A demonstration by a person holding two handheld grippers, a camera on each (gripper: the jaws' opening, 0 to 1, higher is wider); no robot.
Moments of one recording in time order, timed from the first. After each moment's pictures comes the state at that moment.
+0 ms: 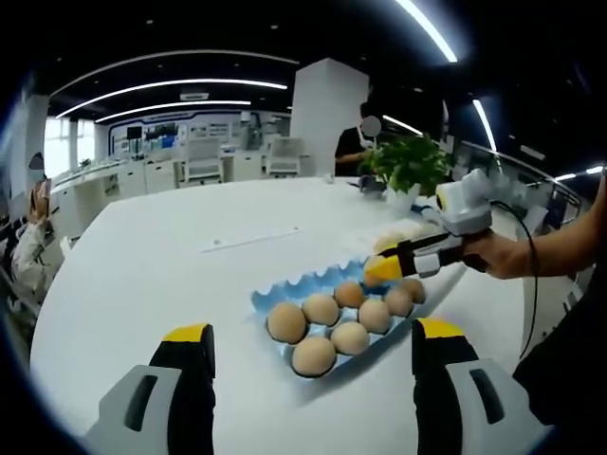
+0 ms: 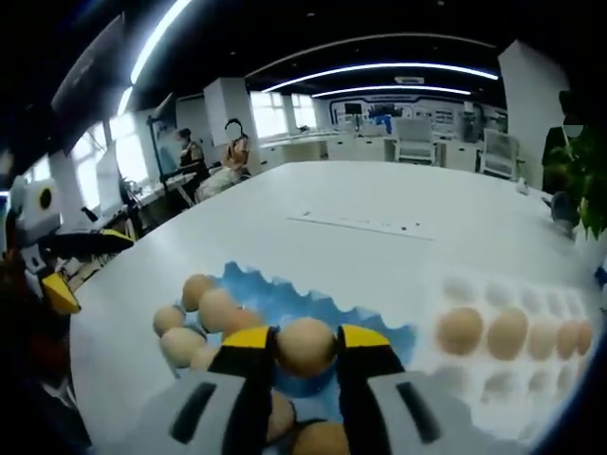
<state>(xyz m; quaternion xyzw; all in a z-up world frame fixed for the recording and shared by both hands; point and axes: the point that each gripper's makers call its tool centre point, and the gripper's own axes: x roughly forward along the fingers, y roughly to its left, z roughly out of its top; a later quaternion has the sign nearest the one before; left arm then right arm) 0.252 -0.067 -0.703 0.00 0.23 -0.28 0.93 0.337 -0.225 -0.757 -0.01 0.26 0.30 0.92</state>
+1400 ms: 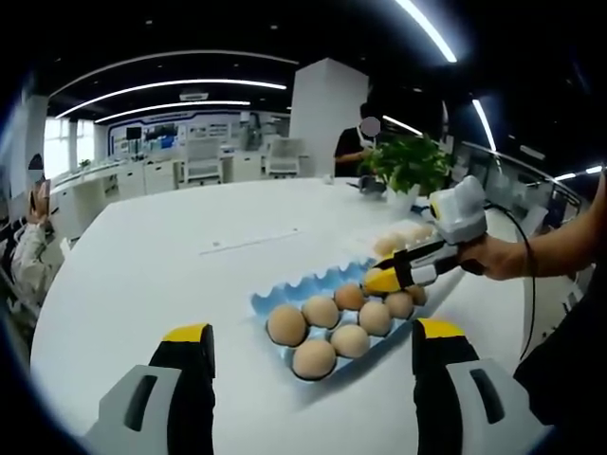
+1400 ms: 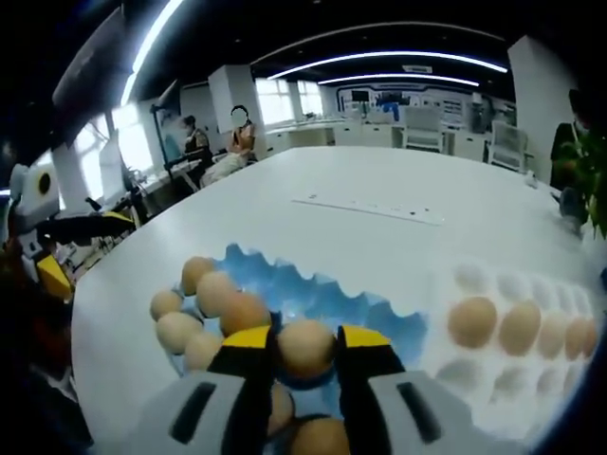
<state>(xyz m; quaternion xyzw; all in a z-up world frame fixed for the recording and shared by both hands) 0.254 -0.067 -0.701 0.00 0.23 -0.28 0.93 0.333 -0.222 -0.773 -0.02 0.29 0.32 0.90</state>
